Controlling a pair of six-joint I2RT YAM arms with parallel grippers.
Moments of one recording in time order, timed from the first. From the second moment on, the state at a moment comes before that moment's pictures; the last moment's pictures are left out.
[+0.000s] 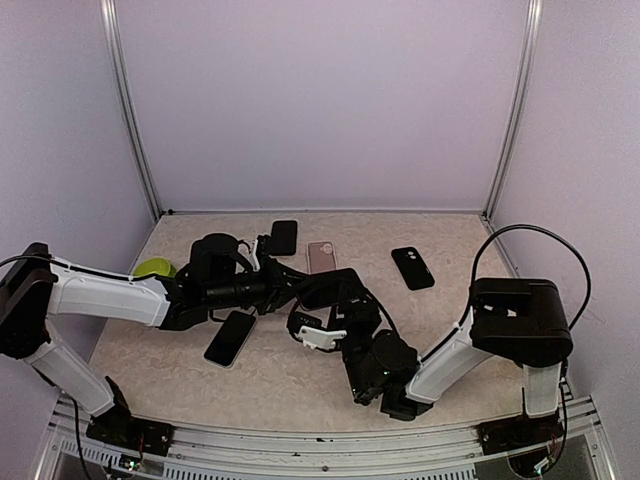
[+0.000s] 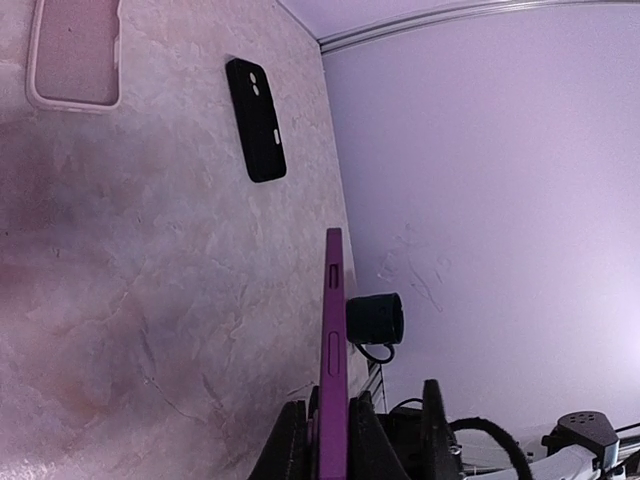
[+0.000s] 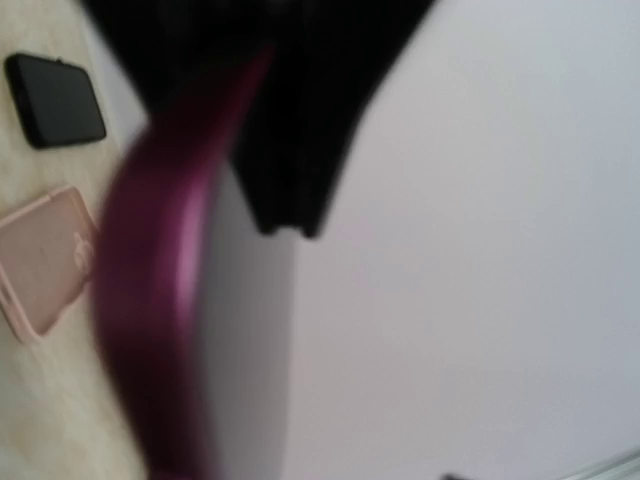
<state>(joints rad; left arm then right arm) -0.83 1.51 0.76 0.48 0.25 -1.17 1.34 2.05 0.79 1.57 1.11 -1.57</state>
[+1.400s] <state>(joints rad) -0.75 1.39 0.63 0.51 0.20 -1.00 0.83 1.18 0.79 0.20 0.00 0.17</state>
